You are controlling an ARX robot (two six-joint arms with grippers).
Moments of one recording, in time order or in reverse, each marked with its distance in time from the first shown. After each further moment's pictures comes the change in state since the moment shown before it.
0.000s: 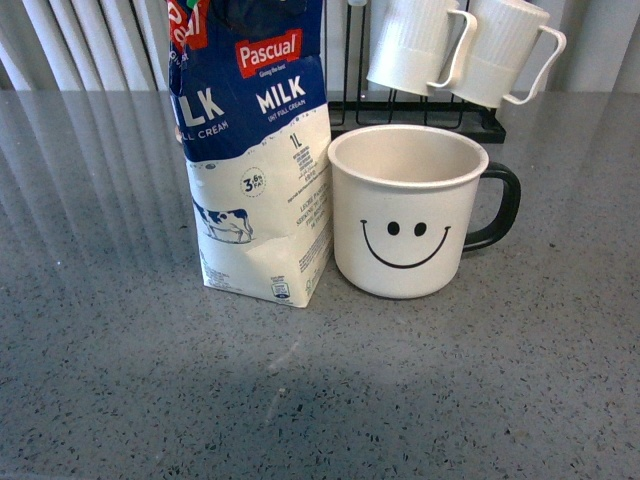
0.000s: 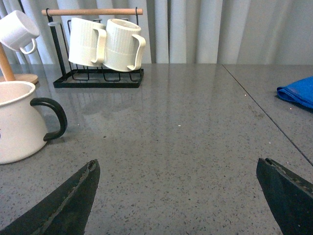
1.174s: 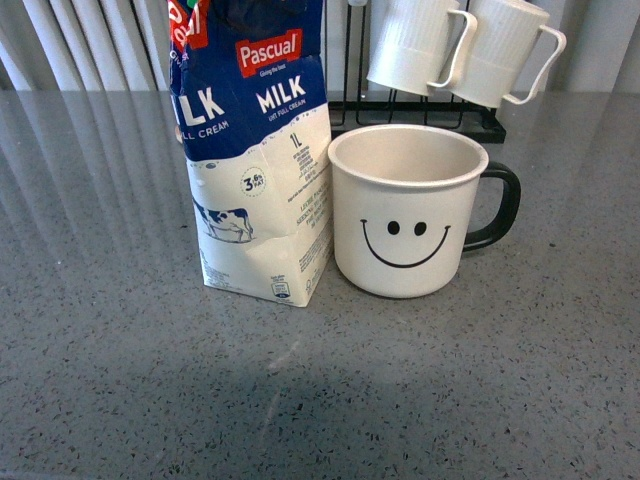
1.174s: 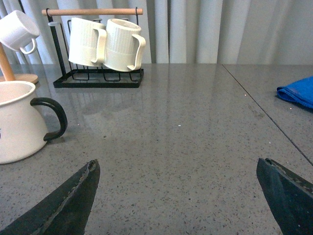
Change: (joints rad) left arm 0.520 -0.742 -0.564 -0.214 0.228 0.209; right arm 0.000 0.000 0.000 0.000 0.001 0.000
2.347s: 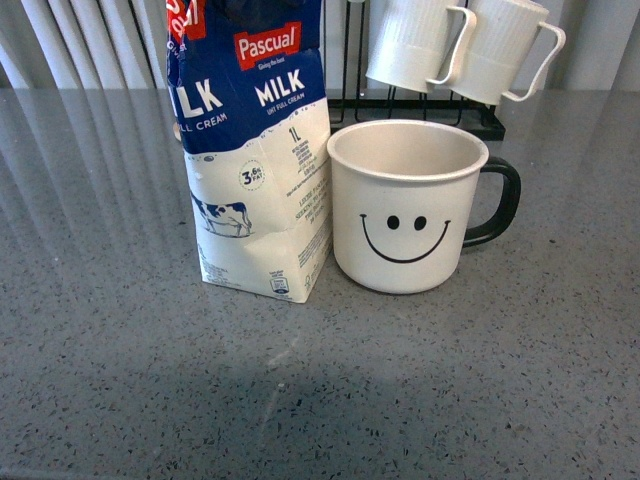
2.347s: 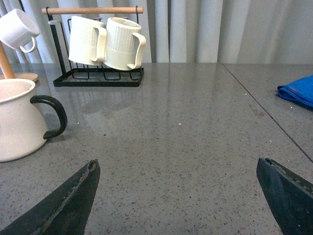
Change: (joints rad) left arm 0.002 -0.357 -0.065 -0.286 0.000 0.002; right arm 0.000 0.000 0.000 0.000 0.001 0.000
